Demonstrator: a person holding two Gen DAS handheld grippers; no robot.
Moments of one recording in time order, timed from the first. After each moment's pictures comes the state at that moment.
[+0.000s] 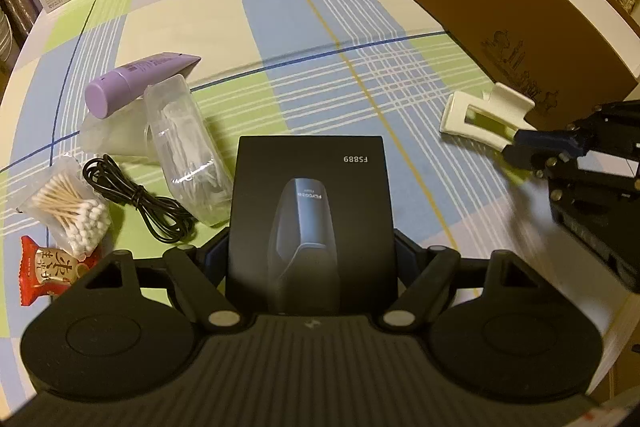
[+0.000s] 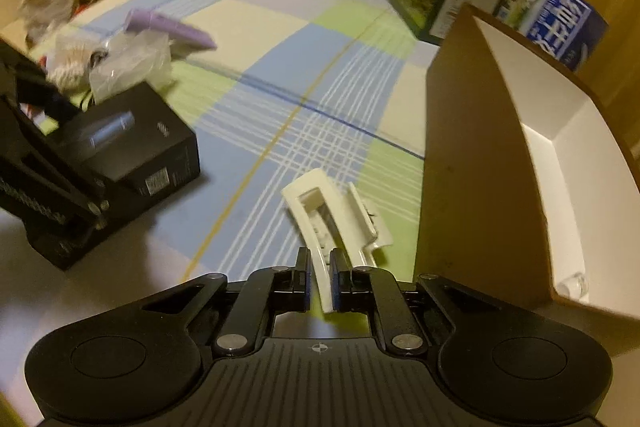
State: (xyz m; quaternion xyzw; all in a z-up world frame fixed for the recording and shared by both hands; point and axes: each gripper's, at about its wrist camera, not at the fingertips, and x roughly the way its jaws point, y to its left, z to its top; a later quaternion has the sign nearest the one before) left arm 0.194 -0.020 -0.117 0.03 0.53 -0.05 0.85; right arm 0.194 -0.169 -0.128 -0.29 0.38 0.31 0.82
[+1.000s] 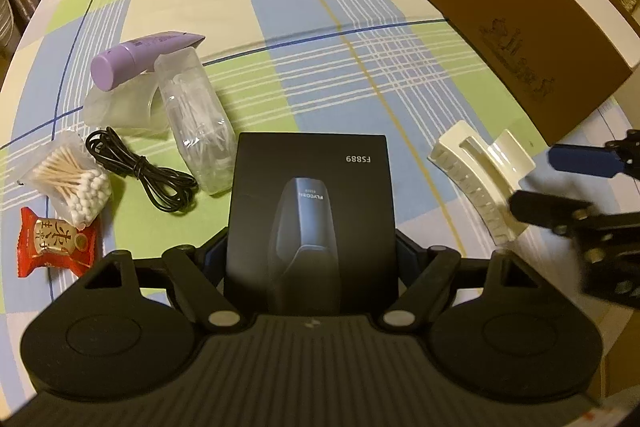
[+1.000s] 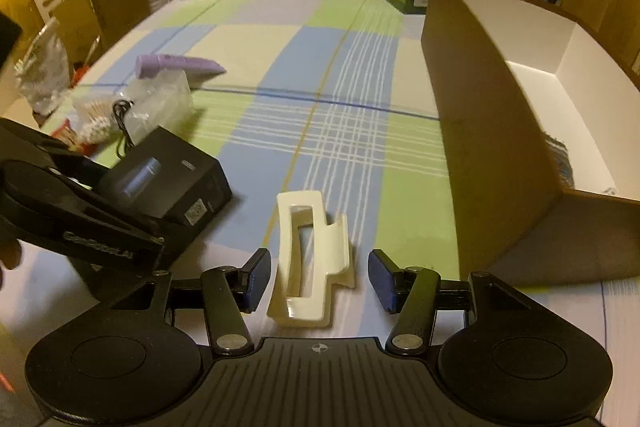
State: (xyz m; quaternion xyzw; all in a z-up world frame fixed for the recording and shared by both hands) left arm 0.182 -0.015 -0.118 0.01 0.54 -0.05 0.84; right arm 0.171 -0.180 -0.106 -0.15 0.43 0.30 0.84
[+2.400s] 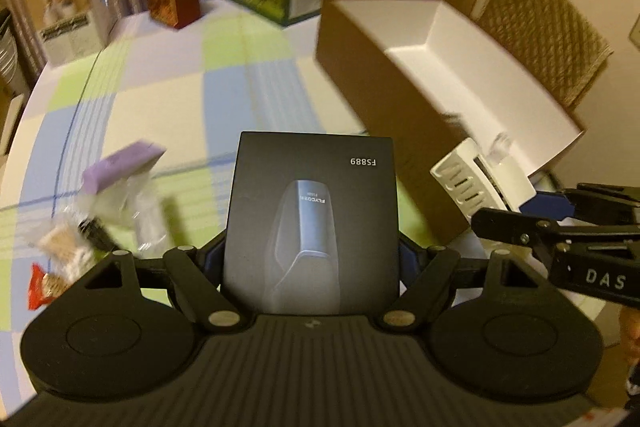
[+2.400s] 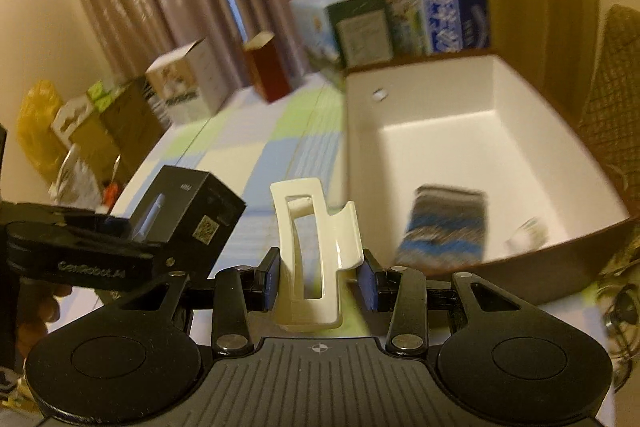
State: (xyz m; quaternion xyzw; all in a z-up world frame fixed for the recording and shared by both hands) left arm 0.183 -0.086 -0.015 -0.02 0.45 -0.06 0.89; right arm 0.214 -0.308 0.000 0.01 0.38 0.33 0.87
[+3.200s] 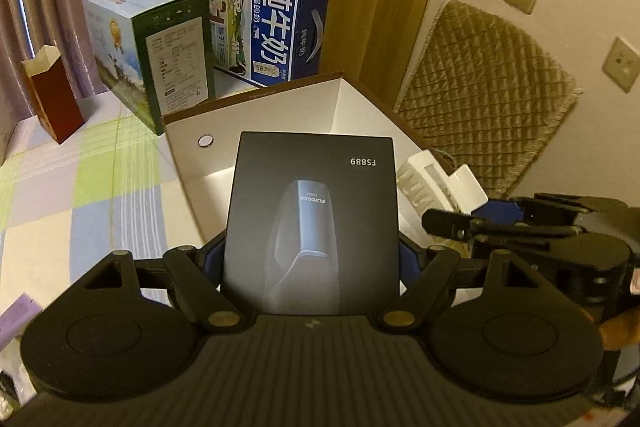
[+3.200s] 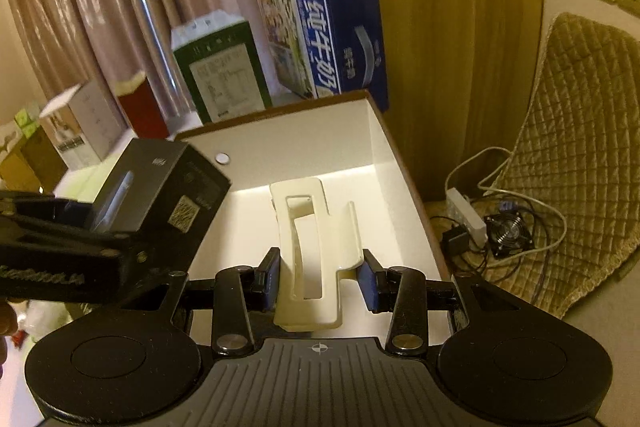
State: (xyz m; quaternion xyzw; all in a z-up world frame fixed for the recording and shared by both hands) left arm 0.329 -0.236 0.010 -0.01 0.41 -0.12 0.91; right arm 0.393 -0.378 -0.009 -0.01 0.38 0.26 0.89
